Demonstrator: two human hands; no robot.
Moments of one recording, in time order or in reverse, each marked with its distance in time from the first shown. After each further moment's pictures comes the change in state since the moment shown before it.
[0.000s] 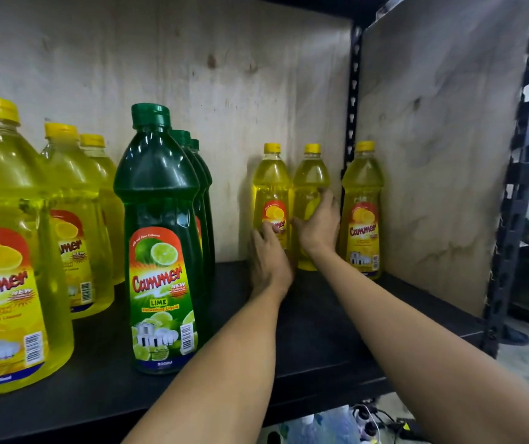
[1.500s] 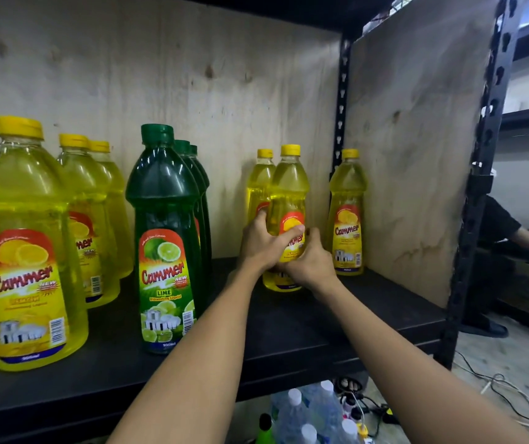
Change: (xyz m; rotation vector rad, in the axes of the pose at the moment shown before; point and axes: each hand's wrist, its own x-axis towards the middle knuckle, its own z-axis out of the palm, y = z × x) left_hand 0.012 0.013 -0.036 -0.477 -0.172 0.014; right_hand -0.067 0.007 -0.059 0.064 -0.443 0.102
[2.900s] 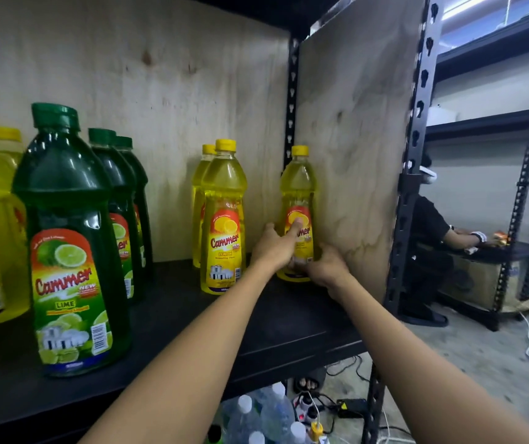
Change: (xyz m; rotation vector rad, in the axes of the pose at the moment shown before) left_hand -0.009 0.049 0.111 0.042 -0.255 -0.279; right_hand 0.035 0.087 -0.088 0.049 0.082 0.206
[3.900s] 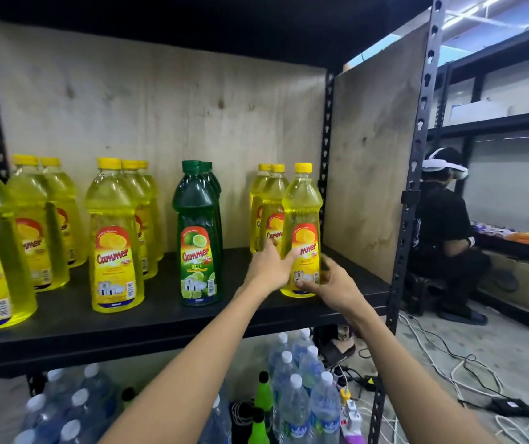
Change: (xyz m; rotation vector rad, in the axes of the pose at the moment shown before) left_hand -0.183 0.025 -0.117 0.291 0.057 -0.018; right_hand -0.156 -0.051 -0.005 0.063 -0.306 -0.111
